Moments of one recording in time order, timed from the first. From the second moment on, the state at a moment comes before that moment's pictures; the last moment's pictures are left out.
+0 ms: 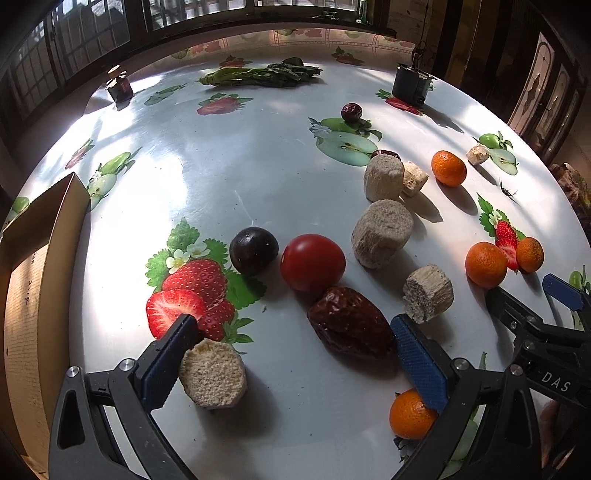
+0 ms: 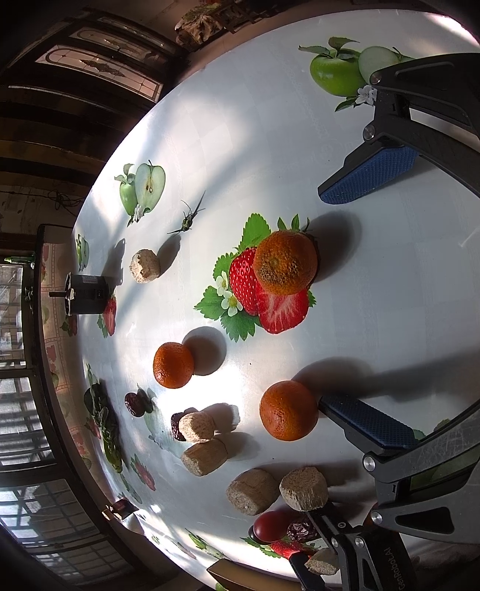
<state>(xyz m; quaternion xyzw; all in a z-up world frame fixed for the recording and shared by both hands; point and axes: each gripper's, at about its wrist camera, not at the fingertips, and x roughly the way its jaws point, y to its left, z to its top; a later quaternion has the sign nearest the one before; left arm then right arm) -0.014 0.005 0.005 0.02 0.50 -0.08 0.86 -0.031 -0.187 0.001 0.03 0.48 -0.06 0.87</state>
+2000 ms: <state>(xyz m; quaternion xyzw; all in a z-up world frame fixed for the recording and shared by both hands) -0.102 0.101 0.062 -0.02 0.39 -0.07 0.92 -0.092 -0.106 0.035 0.05 0.46 0.13 0.88</state>
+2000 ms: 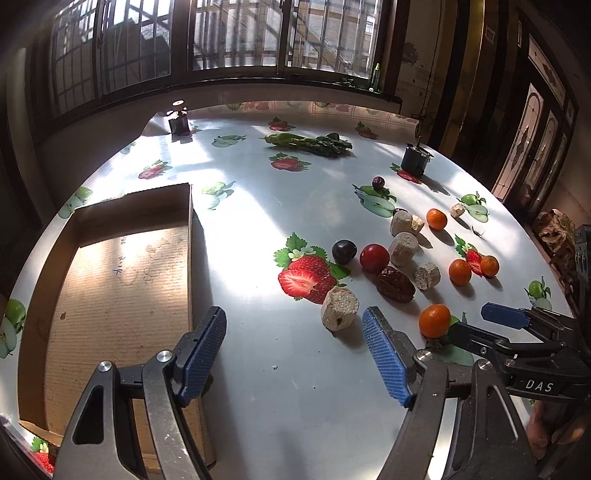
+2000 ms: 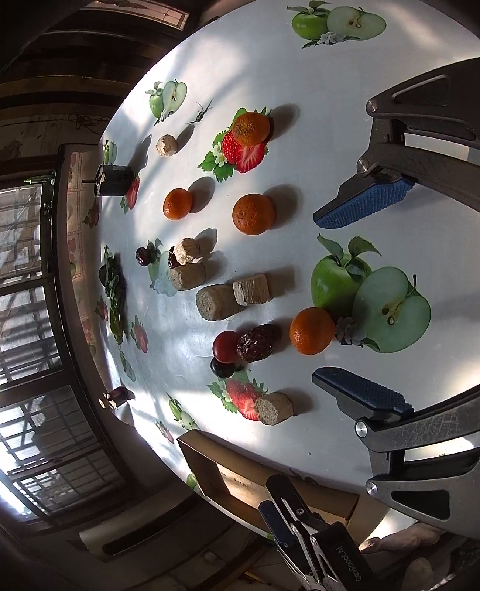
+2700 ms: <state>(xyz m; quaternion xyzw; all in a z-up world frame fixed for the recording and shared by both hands) -0.061 0.074 0.033 -0.01 0.45 -0.10 0.89 -0.085 -0.082 0.027 0.01 0.47 0.14 0.87</state>
